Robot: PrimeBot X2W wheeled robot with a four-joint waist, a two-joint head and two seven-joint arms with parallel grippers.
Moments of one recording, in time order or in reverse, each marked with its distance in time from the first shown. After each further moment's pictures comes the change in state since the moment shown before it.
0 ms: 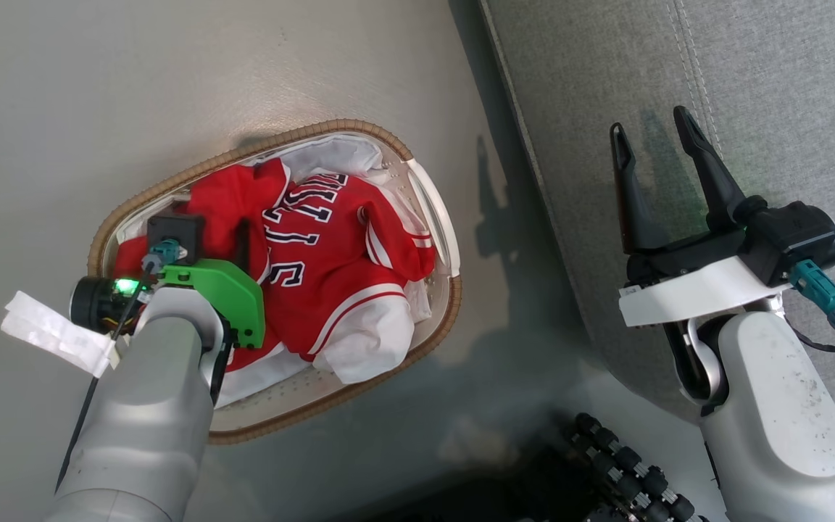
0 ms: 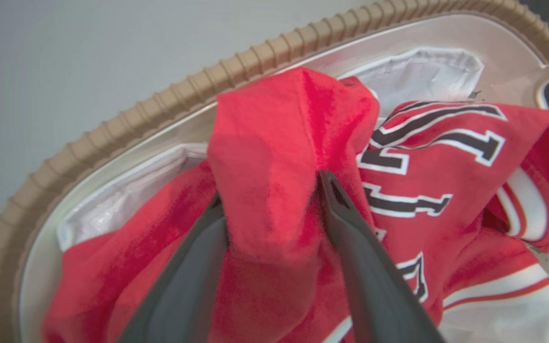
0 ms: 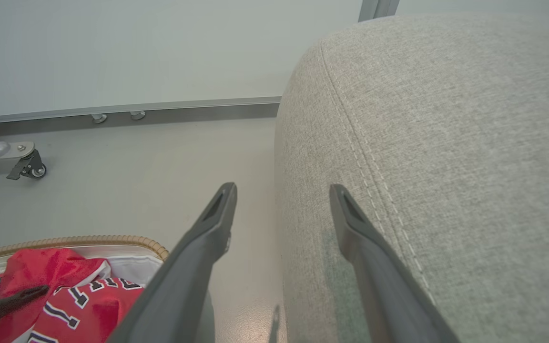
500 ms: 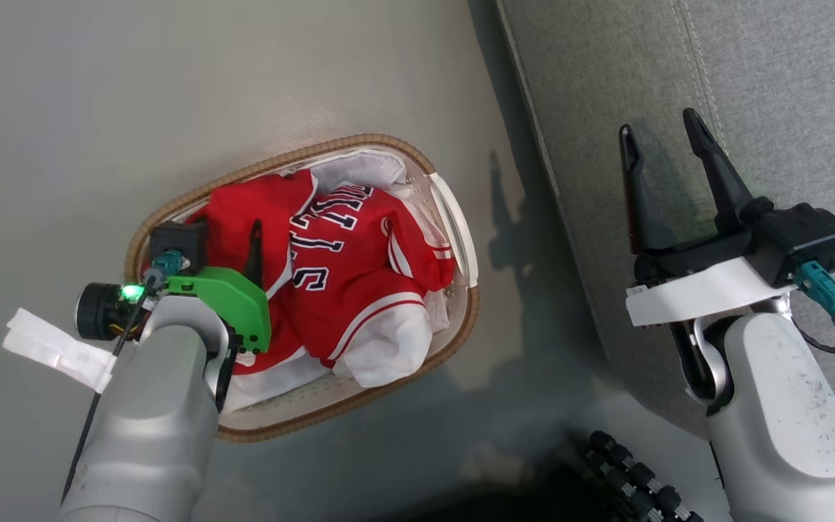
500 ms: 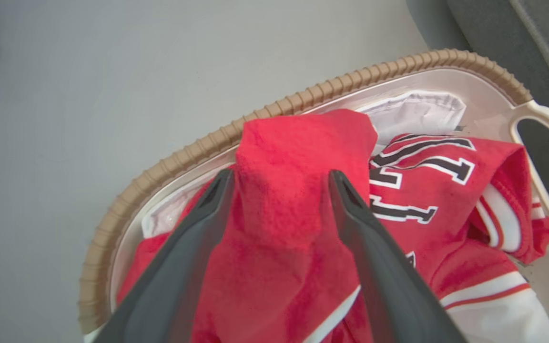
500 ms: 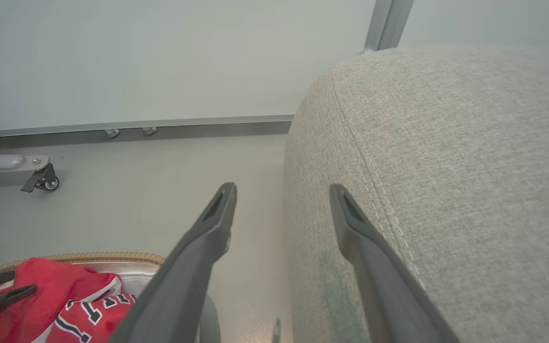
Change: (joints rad) left arm 0.070 -0.005 0.030 -0.104 0.012 0.003 -0.005; right arm 0.008 0.000 -0.021 0.002 -0.021 0.000 0.000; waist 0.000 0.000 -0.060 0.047
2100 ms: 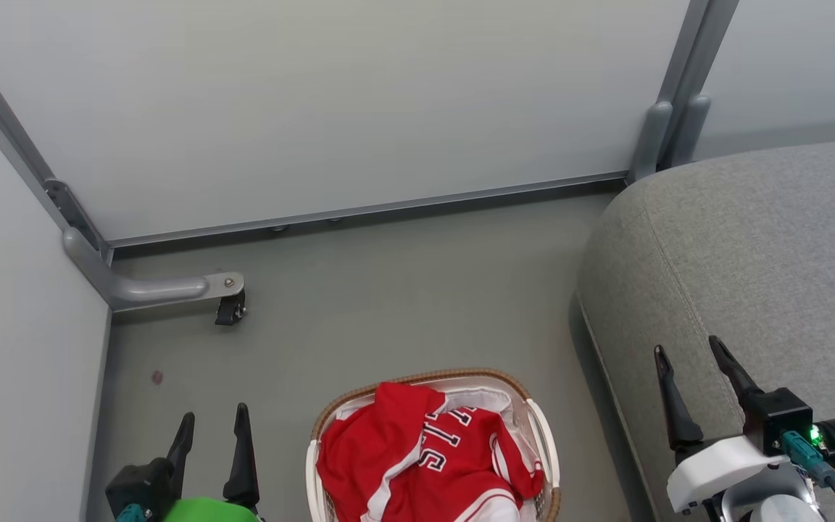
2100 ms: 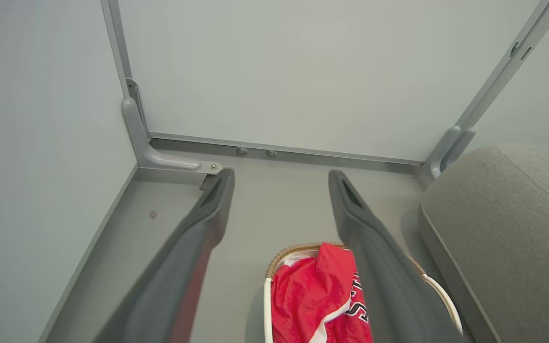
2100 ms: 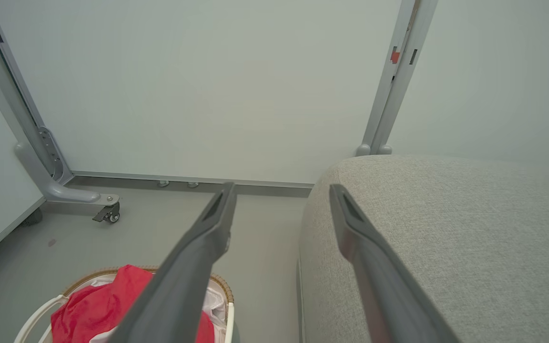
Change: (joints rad) left arm 0.765 -0.029 0.199 -0.720 -0.087 -0.001 0.000; right arm 0.384 0.002 -0.113 0.114 -0.126 0.000 0.000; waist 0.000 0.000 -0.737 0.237
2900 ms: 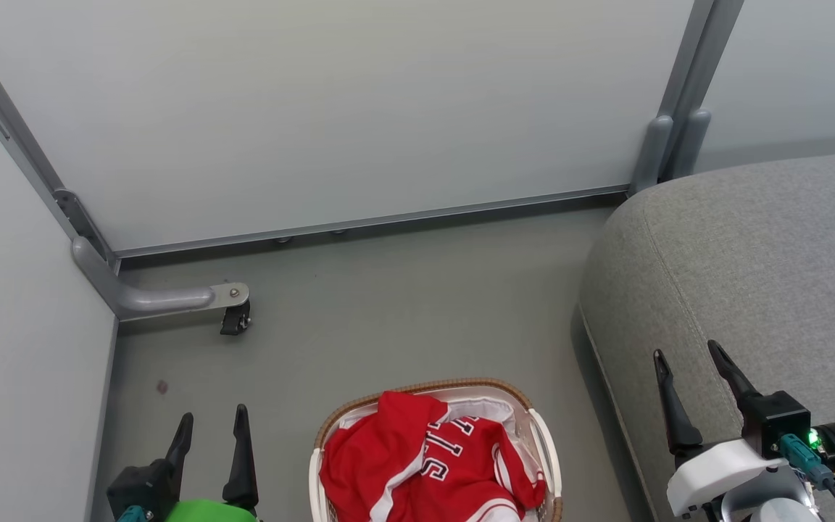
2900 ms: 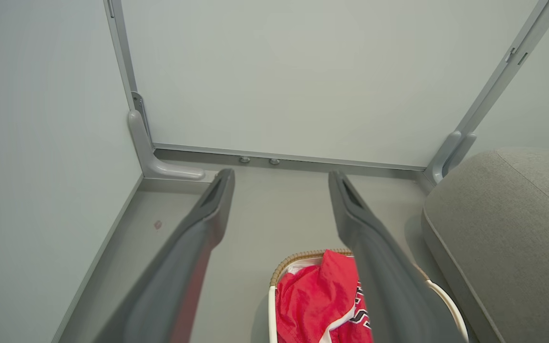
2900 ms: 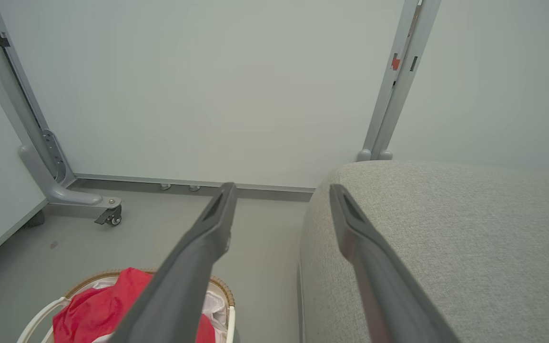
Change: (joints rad) left arm 0.002 0.000 0.003 -0.007 0.021 0.001 0.000; right arm 0.002 0.000 0.001 0.007 -0.003 0.000 0.000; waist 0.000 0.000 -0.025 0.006
